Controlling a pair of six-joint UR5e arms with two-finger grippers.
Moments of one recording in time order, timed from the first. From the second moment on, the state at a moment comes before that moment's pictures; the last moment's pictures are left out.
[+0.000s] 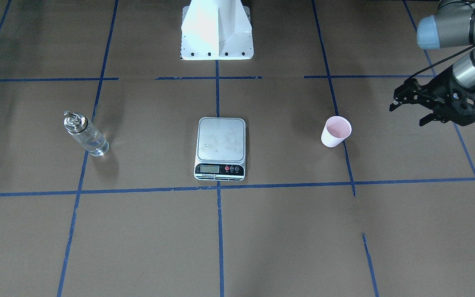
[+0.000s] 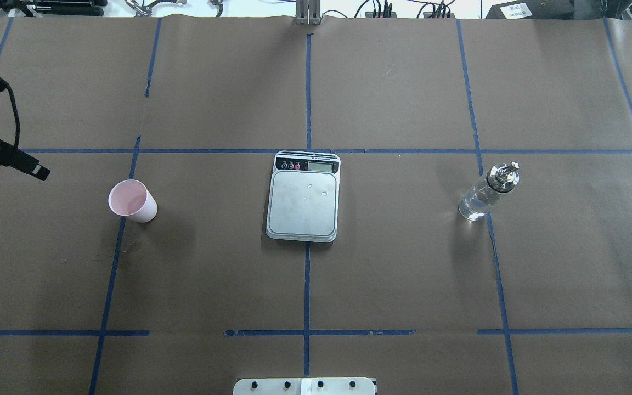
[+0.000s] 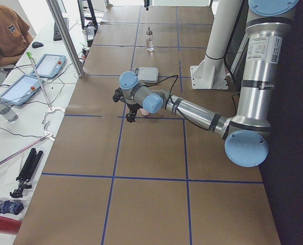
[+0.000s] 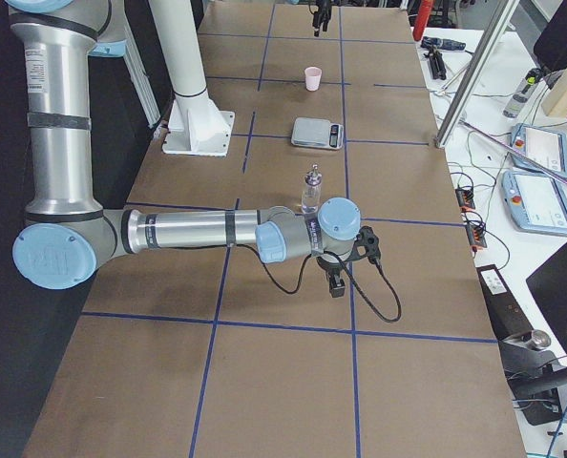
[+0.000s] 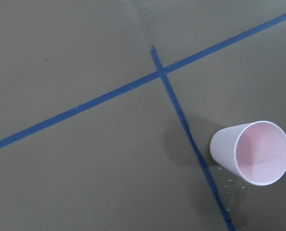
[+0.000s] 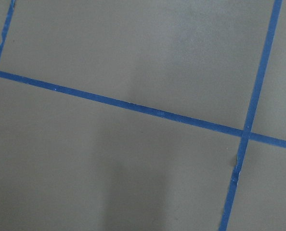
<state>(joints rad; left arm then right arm) -1.06 -1.66 -1.85 -1.82 -2.42 -0.39 1.44 -1.59 1.65 -1.39 2.45 0.05</state>
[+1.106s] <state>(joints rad) -0.84 -1.75 -1.83 -1.83 -2.21 -0.72 1.43 -1.58 1.65 -1.38 2.45 0.07</state>
